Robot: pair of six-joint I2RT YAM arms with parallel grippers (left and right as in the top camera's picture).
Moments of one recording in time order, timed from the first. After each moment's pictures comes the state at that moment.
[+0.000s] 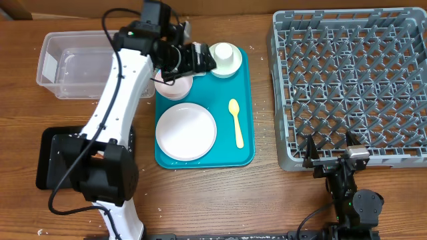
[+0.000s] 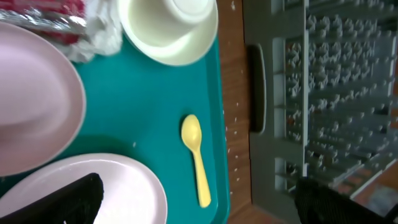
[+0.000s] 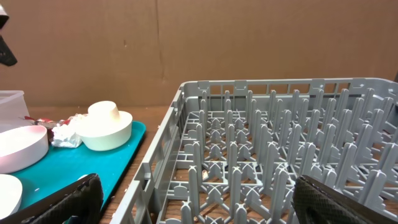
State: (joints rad) left arm -0.22 1.97 1.88 -1.06 0.49 -0.30; right arm -0.05 0.01 0.02 -0.02 -0.14 0.04
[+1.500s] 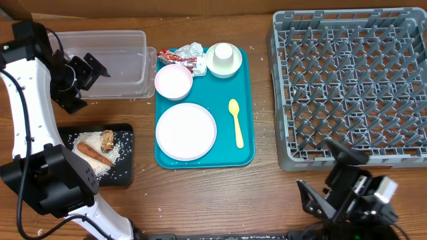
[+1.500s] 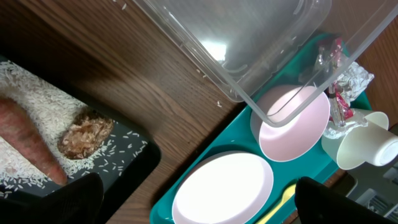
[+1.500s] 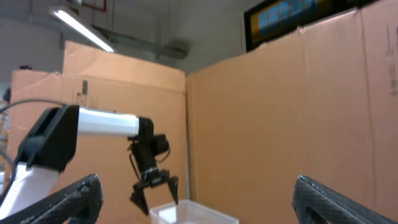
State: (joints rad) left arm 0.36 1.94 1.90 -1.36 0.30 -0.50; right arm -0.05 0.10 0.24 0.64 -0.73 0.62
